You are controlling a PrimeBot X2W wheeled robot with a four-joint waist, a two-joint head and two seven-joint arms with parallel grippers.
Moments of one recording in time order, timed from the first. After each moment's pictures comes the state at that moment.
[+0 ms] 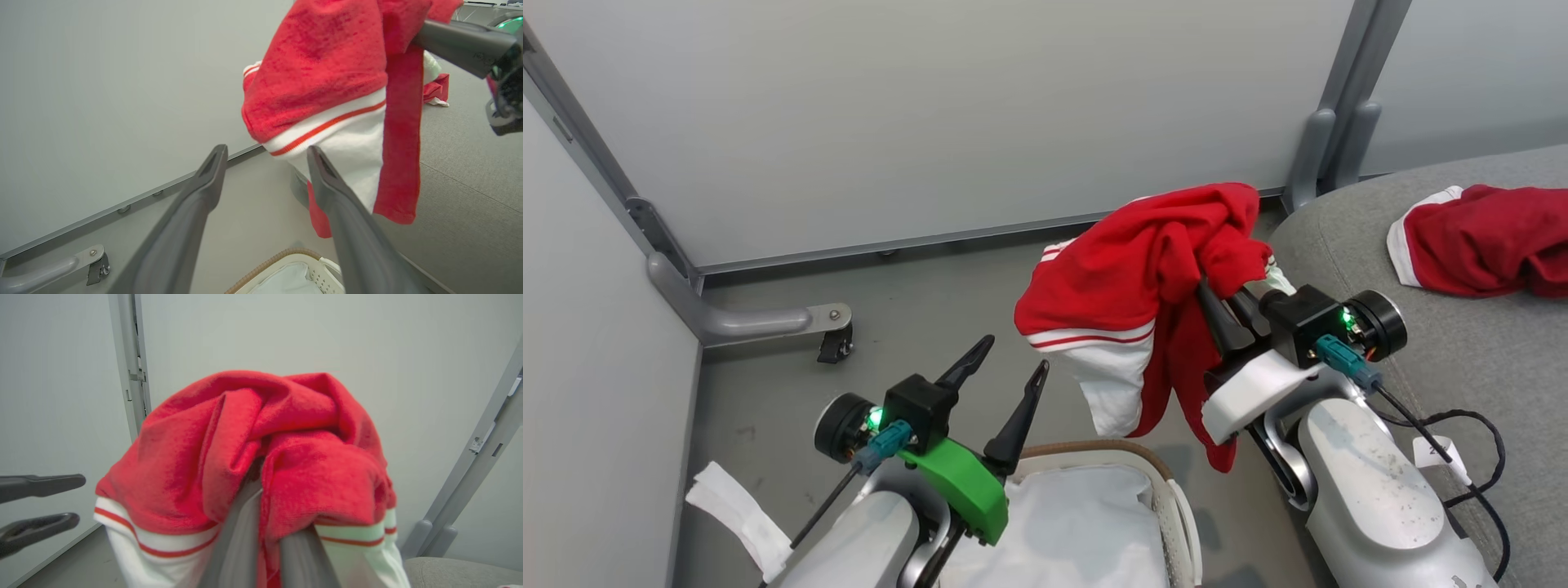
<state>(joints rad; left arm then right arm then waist) -0.43 0.19 -0.76 0.47 -0.52 -0.11 -0.26 -0.45 -0.05 0.28 0.39 0.08 0.13 -0.26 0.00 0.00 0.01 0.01</state>
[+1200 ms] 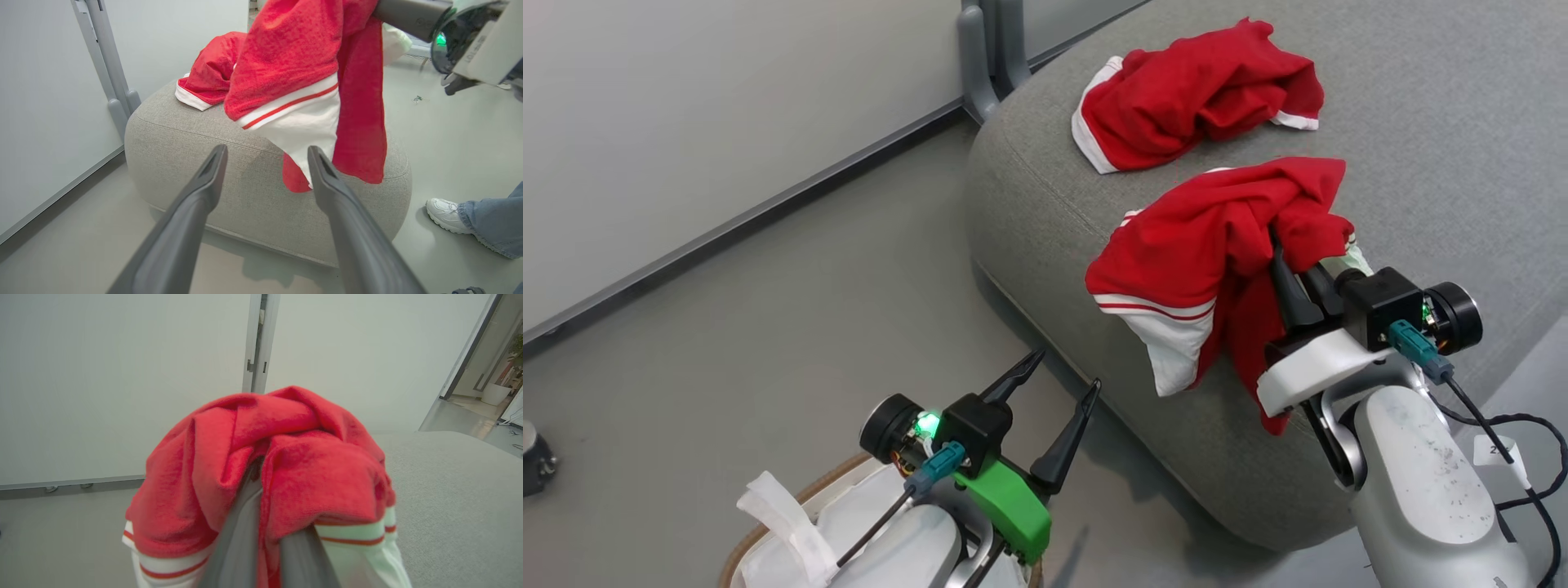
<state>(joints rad) -0.39 0.13 -0.77 0.44 -0.39 -0.13 -0.26 -0.42 -0.05 0.11 0.34 0.02 0.13 -0.26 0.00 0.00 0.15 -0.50</state>
